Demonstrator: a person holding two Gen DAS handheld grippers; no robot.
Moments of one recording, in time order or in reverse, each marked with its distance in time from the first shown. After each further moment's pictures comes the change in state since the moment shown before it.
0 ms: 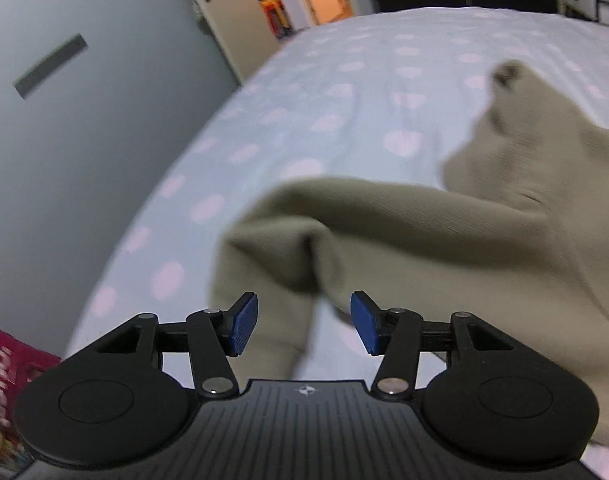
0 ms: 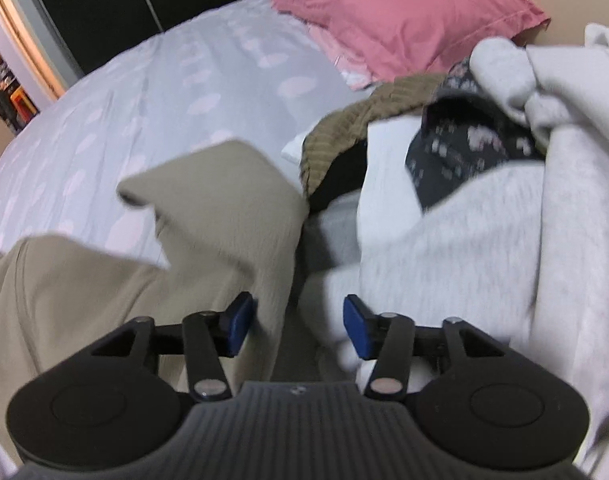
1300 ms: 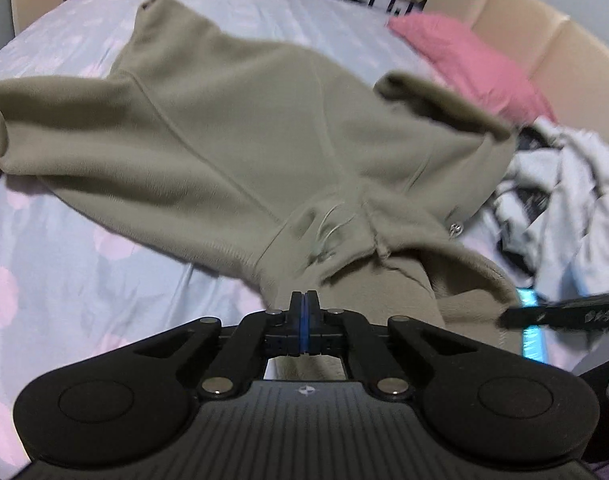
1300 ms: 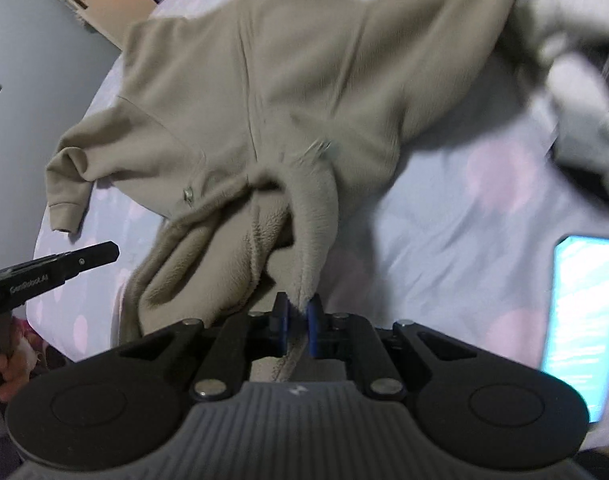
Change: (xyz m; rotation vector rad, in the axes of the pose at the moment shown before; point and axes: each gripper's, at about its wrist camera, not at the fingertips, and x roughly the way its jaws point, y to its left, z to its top) left arm -0.109 -0.135 -0.126 0.070 0.047 -0.736; right arm -0.094 0.057 -0.209 -0.269 0.259 0.375
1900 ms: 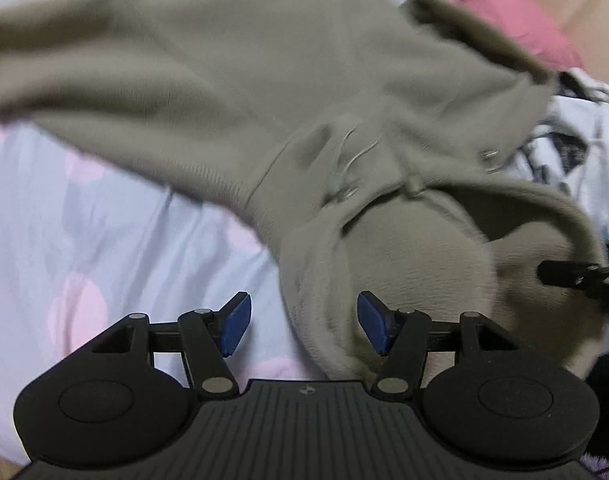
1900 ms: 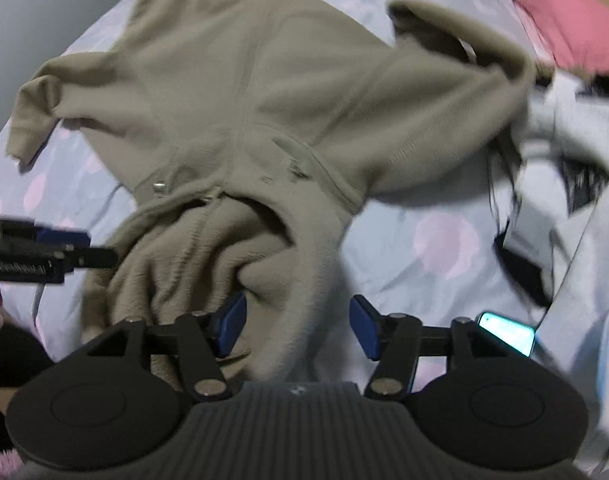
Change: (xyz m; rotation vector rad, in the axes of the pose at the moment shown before) left arm 0.081 -0.002 -0.016 -0.076 0.256 0.032; right arm 0.019 0.009 0.011 -0.216 0.029 -0.198
